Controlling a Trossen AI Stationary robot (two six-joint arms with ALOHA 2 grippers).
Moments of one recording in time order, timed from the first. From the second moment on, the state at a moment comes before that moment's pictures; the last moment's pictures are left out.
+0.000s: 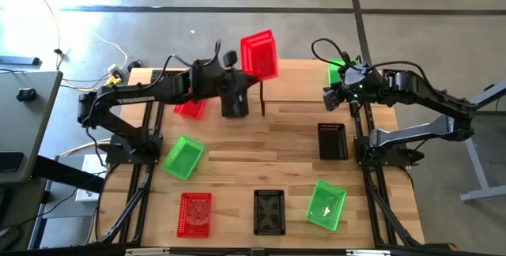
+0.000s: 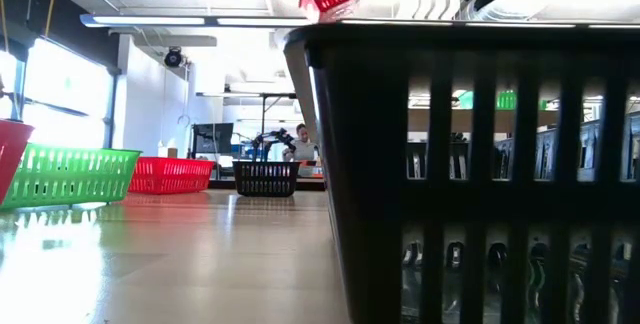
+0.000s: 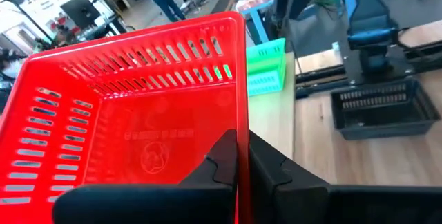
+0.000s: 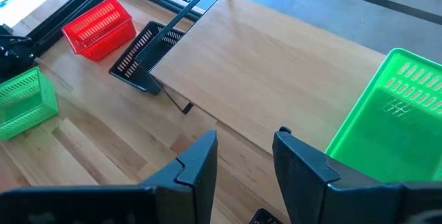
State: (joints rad) left arm 0.33 1.45 1.33 -0.14 -0.18 0.45; right arm -0.22 1.03 1.36 -1.14 0.38 0.60
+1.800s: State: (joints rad) left arm 0.39 1.86 1.48 -0.21 -0.13 0.42; right arm -0.22 1.03 1.36 -1.14 0.36 0.60
